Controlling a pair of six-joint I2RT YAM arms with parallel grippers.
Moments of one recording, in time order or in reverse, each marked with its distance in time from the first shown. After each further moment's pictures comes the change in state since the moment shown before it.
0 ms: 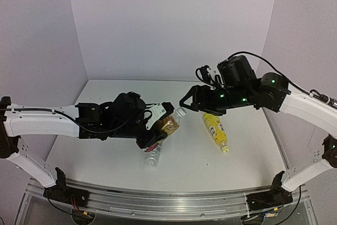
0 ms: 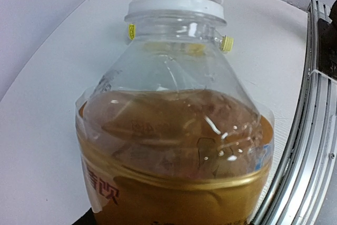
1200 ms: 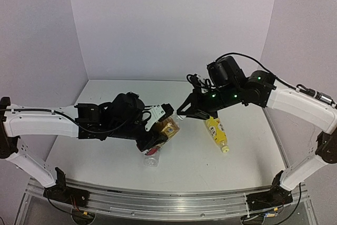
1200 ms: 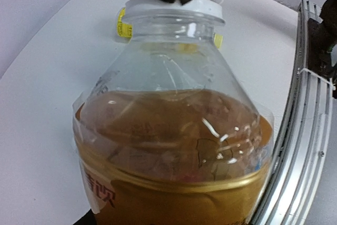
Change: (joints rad) left arm 0.010 -0.016 -0.023 0.010 0.104 -0.034; right arm -0.038 0.097 0.036 -0.019 -0.245 0.049
